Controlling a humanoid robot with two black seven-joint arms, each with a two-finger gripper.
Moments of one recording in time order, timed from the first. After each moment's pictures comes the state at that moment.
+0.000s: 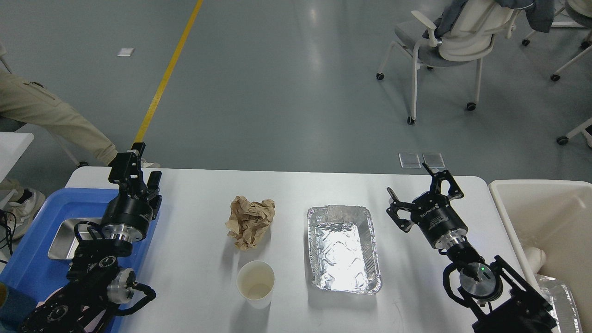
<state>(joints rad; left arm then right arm) -0.19 0.20 -1.10 -1.23 0.80 0.22 -0.39 0.28 -0.14 1.26 0.92 -0.17 0.43 0.12</state>
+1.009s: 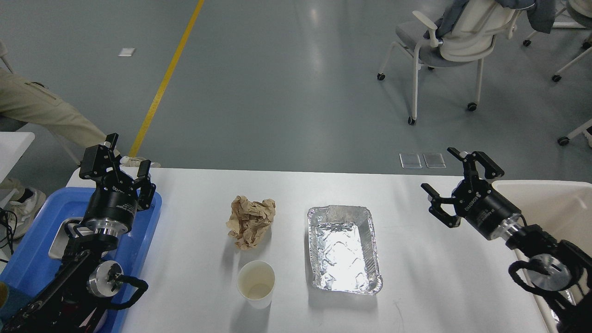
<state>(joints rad) -0.18 0.21 -1.17 -1.21 0.56 0.04 -0.43 0.24 -0.64 1.04 1.18 -0.35 0.46 0.11</state>
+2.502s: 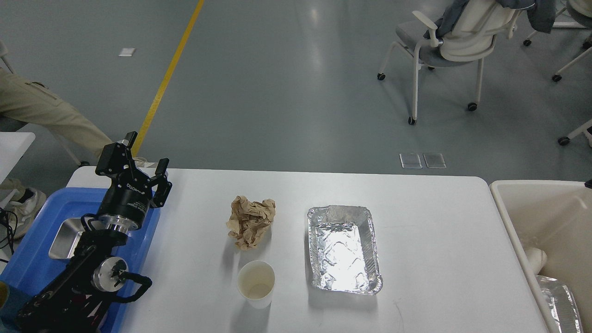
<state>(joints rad) -0.26 0.18 -1.17 -1.08 0.56 -0.13 -0.43 0.24 -1.29 0.70 1.28 -0.44 0.26 0.16</state>
